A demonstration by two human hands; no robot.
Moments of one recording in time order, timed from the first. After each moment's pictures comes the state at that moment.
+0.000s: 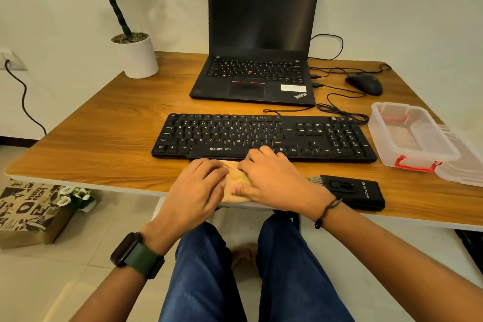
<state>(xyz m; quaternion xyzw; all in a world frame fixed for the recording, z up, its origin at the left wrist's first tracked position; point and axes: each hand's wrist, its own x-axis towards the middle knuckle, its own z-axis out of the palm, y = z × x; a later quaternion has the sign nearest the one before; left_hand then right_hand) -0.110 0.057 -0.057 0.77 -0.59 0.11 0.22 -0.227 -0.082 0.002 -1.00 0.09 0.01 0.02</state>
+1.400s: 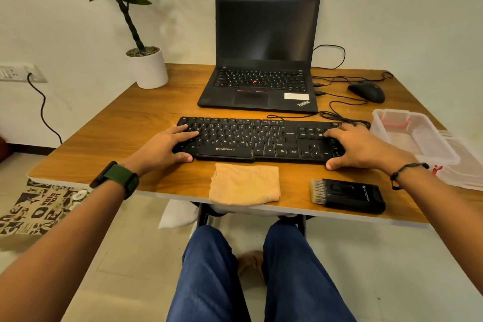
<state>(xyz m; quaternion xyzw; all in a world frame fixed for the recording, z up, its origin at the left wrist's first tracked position) -0.001 0.056 -0.009 0.87 -0.48 -0.08 0.10 -0.278 -0.221 0.025 -0.94 0.31 0.10 0.05</state>
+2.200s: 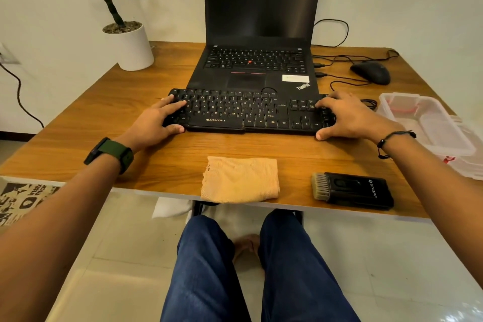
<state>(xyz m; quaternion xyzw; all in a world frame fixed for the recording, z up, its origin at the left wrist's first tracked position) 0.028 0.027 -0.009 0.88 -0.44 -0.06 0.17 -0.238 -0.255 0.016 -0.95 0.31 0.03 0.08</state>
